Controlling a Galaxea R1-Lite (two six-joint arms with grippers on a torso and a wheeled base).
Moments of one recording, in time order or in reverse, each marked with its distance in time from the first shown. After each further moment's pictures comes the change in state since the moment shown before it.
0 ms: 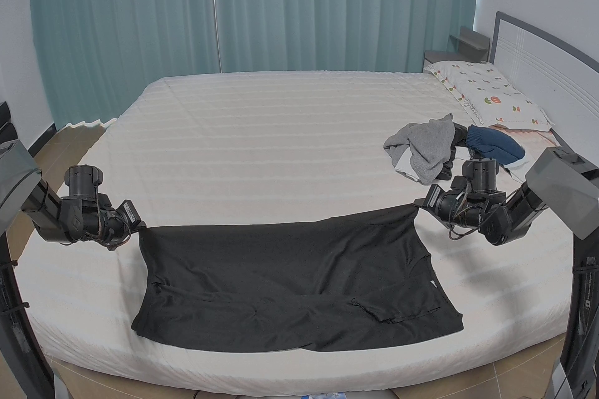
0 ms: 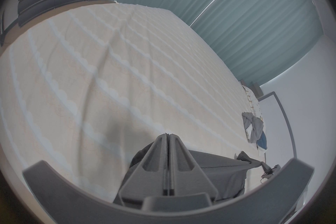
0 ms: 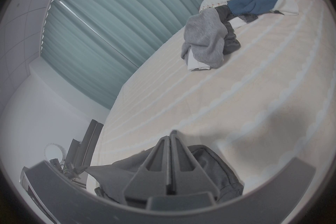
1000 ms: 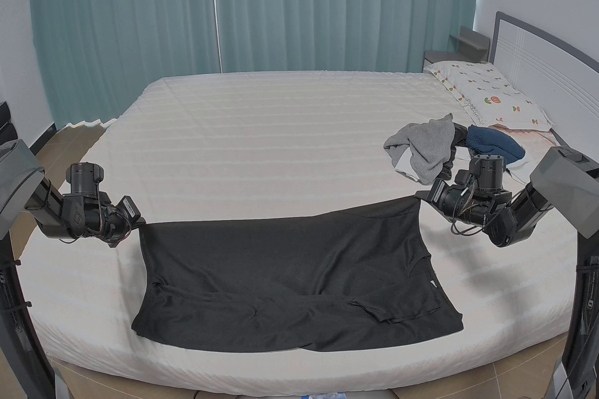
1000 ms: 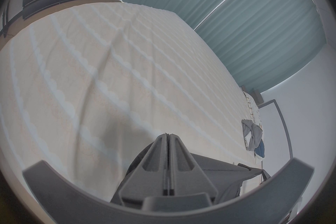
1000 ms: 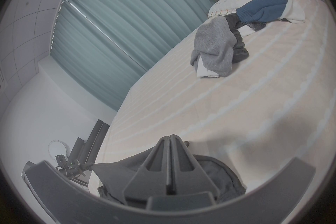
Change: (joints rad) left arm 0.003 0.028 -0.045 0.014 0.005 -0.074; right arm -0.007 -0.016 0.043 -0.081 0.039 -0.008
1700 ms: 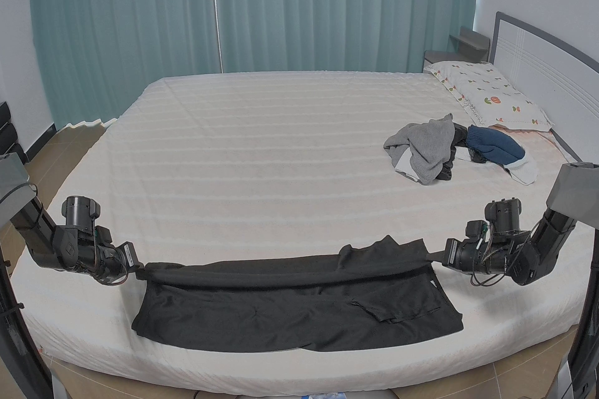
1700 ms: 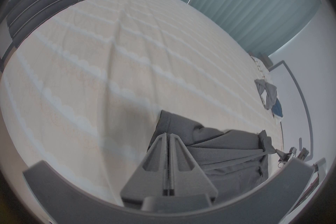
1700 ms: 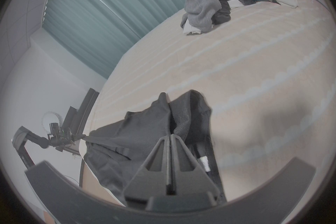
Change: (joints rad) left arm 0.003 -0.072 0.299 -0.009 0.003 0.318; right arm -0.030 -0.096 0.426 -0.017 0.095 -0.249
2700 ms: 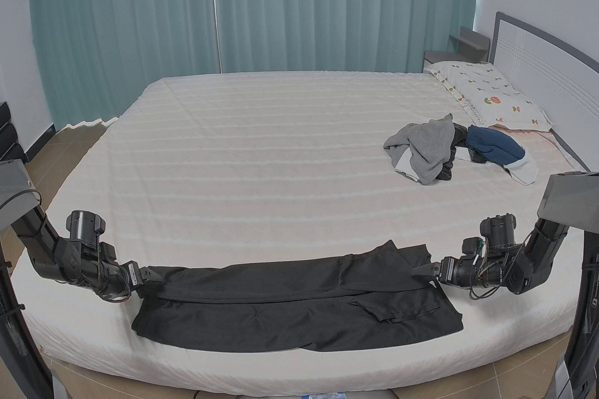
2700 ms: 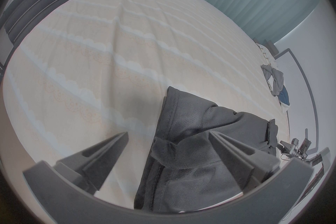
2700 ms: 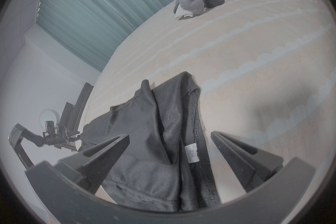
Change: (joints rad) left arm -0.025 -0.003 0.067 0.008 0.035 0.015; right arm -0.005 0.075 0.001 -0.008 0.006 -0.001
